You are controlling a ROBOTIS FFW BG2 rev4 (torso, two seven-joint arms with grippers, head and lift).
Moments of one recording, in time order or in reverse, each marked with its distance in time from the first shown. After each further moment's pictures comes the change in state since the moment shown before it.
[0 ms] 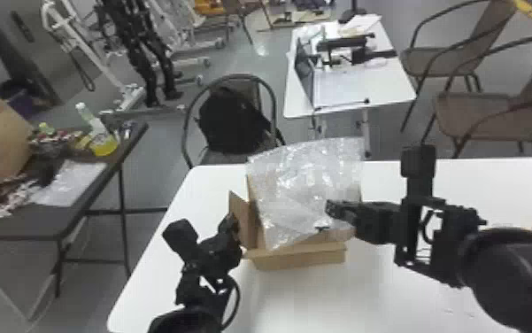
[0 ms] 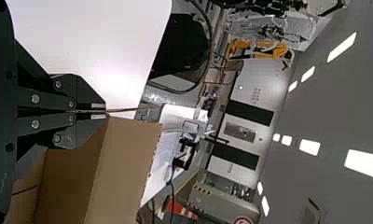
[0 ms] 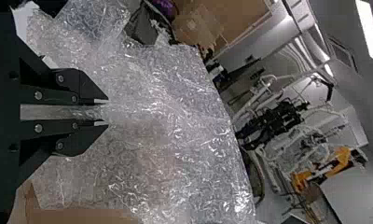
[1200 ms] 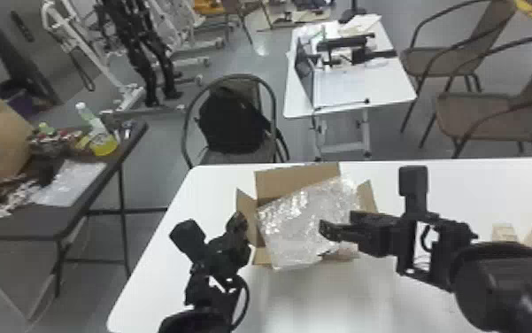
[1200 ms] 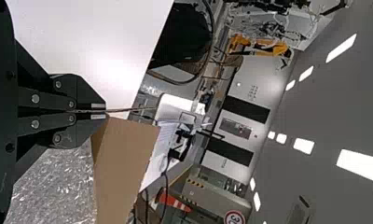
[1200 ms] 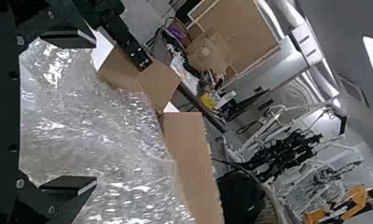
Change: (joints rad) left arm 0.002 0.000 -0.052 0.009 0.051 -0.038 0.026; right arm -0.106 0.006 0.076 0.374 0.081 -0.305 0.272
